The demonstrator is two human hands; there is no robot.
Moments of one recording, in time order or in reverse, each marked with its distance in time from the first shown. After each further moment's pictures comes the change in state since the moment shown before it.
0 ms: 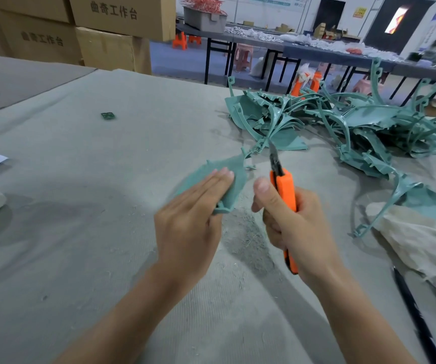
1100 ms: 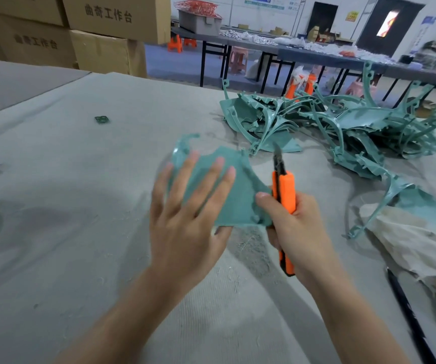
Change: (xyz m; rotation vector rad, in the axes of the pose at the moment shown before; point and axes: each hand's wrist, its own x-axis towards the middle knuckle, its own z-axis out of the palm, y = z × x) left_hand 0.001 -0.005 -0.002 0.333 -0.121 0.219; right_hand 0.008 0.012 -0.004 0.006 0.129 0.149
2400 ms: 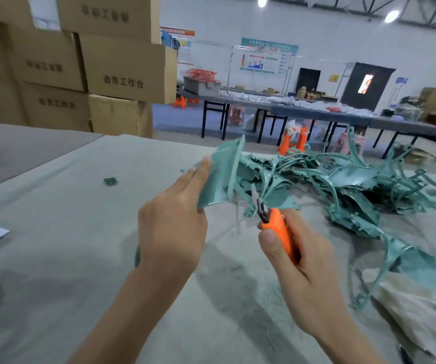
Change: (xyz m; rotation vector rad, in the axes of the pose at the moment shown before) left_hand 0.111 -0.019 -0.022 -0.161 -0.228 -0.441; right_hand 0.009 -0.044 -0.006 -0.388 0.081 -0.664
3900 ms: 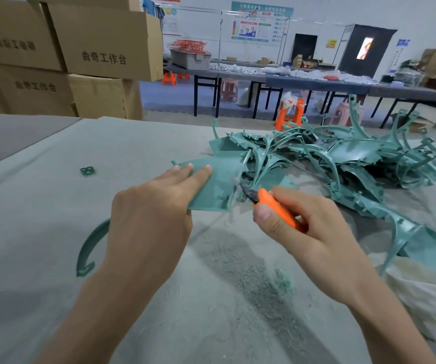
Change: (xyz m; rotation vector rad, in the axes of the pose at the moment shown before) left_hand 0.015 -0.014 0.015 0.135 -0.116 0.325; right_hand 0.042 0.025 -0.022 -0.009 -0.258 0.049
